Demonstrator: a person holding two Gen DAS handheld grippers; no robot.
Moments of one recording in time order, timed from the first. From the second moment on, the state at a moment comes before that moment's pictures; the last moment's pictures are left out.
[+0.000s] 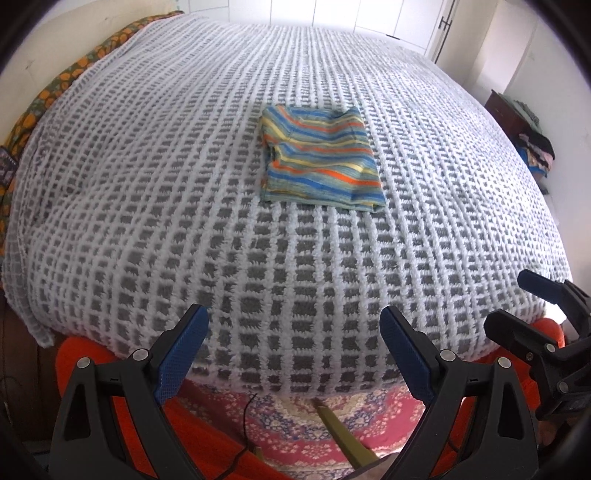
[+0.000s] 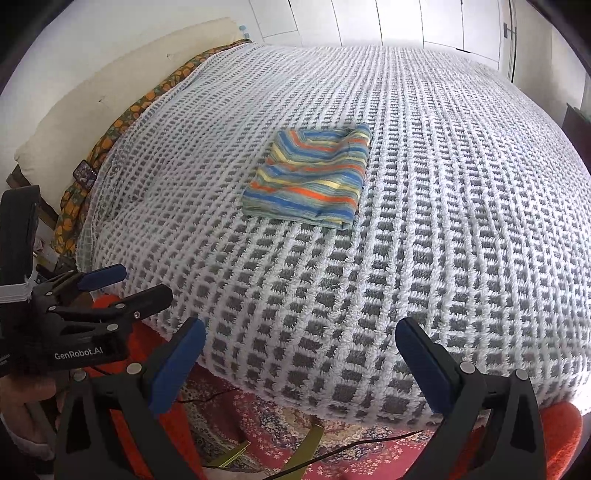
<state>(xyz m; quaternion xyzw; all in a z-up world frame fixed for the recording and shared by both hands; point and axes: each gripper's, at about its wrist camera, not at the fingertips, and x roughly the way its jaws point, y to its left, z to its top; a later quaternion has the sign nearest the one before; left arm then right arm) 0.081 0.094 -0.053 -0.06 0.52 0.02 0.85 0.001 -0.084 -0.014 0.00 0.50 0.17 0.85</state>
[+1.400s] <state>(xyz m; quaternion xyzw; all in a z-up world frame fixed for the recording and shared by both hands) 0.077 0.093 -0.043 -0.03 0.51 0.04 0.86 -0.003 -0.077 -0.011 -0.02 0.49 0.15 0.86</state>
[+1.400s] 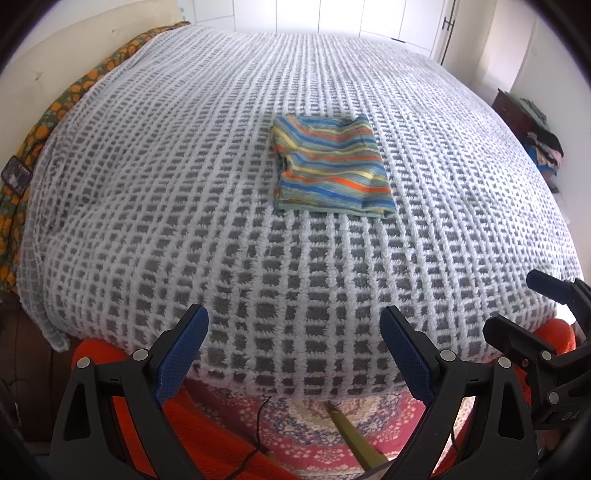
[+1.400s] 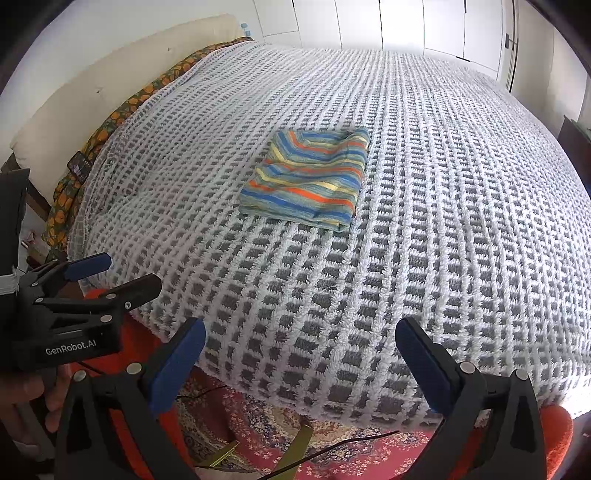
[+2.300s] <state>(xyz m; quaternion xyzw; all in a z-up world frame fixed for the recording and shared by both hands) 0.081 0.096 -0.044 -0.03 0.50 0.04 0.86 -0.002 -0.079 -0.014 -0.02 0.49 0.15 0.86</state>
